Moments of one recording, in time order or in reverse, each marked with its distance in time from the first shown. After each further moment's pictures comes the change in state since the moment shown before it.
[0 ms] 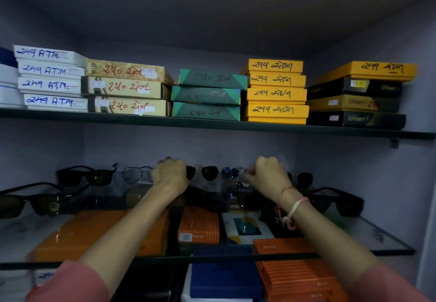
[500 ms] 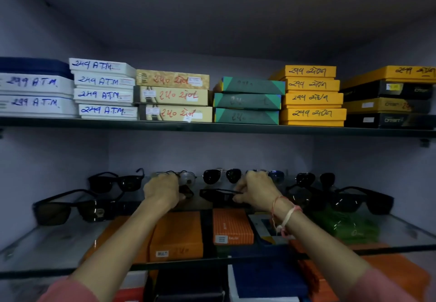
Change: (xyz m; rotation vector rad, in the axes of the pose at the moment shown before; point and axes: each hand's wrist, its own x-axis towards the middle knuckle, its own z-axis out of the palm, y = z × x) left_hand 0.000 -0.099 0.001 0.100 -0.037 0.054; right_hand -0.011 -0.083 0.038 0.112 -0.210 -0.045
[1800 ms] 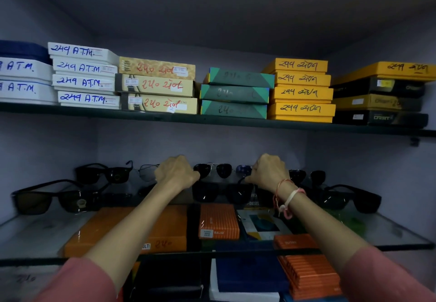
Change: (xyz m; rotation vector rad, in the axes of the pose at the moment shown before) left_hand -0.001 0.057 -0.019 -0.344 0.004 -0.088; right_hand 0.012 0.036 -0.030 0.022 0.126 0.228
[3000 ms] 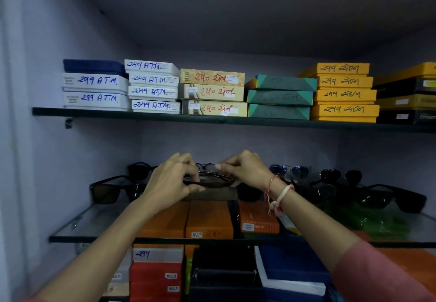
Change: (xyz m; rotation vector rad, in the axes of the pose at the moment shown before) left_hand -0.045 -0.116 -0.056 0.029 0.262 0.558; right_hand -0.042 -0.115 0.030 0.399 -0.236 -0.423
